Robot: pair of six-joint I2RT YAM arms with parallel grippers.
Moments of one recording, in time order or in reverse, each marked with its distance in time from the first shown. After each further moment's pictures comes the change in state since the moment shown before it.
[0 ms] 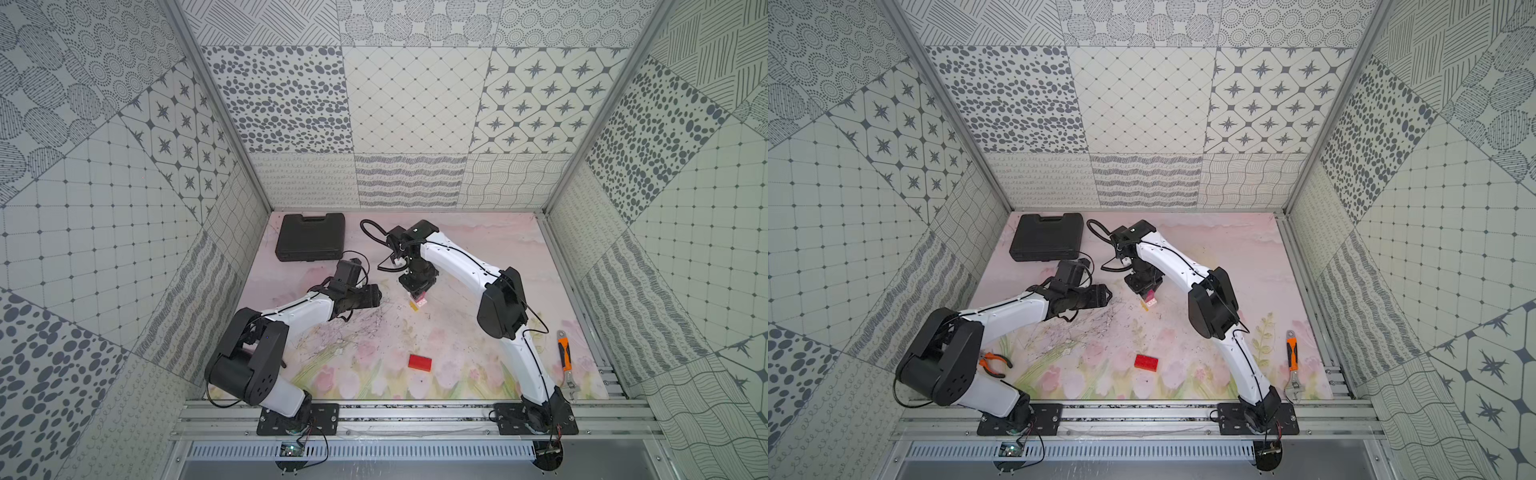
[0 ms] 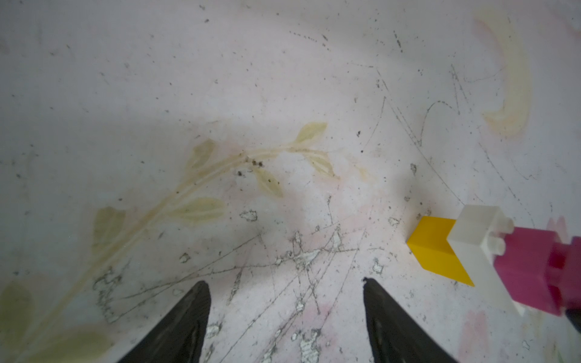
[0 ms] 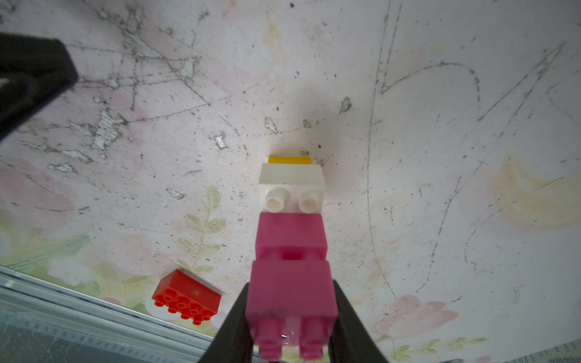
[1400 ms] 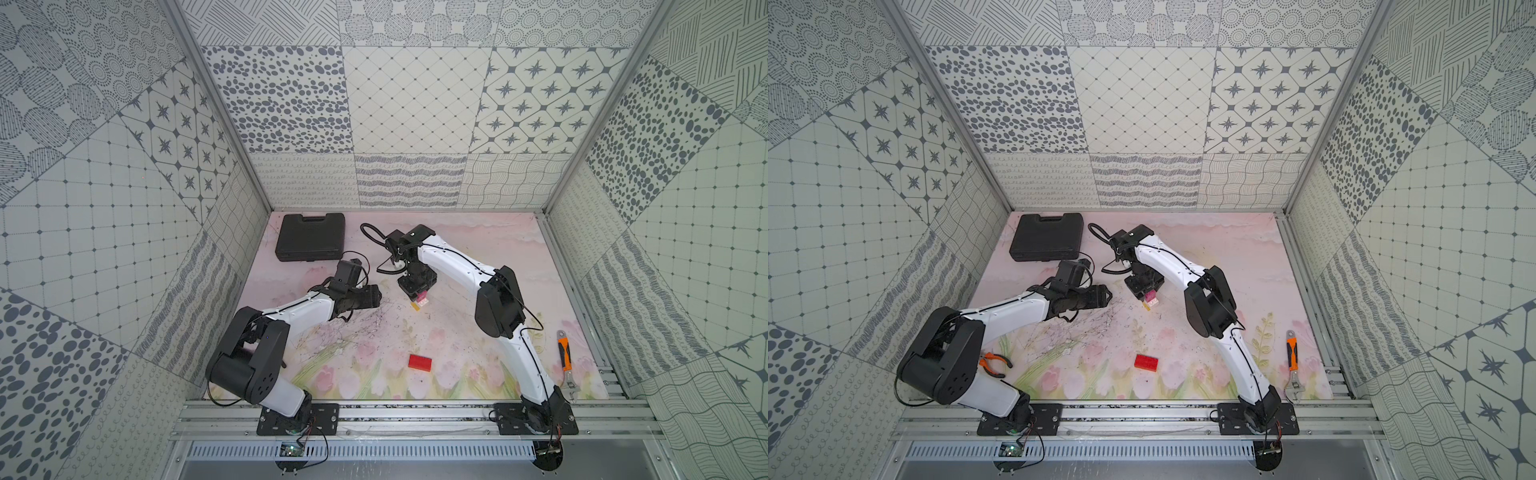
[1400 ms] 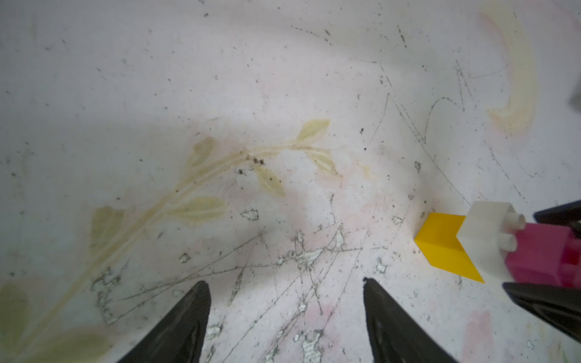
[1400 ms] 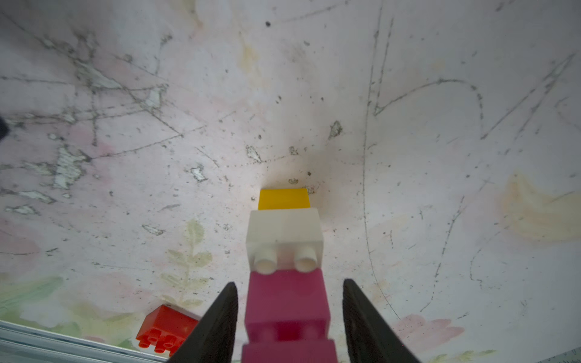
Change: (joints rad) left arm 0.000 0.007 0.000 0.000 0.000 0.007; right arm 0.000 -0.003 -0.051 0.084 0.036 0.034
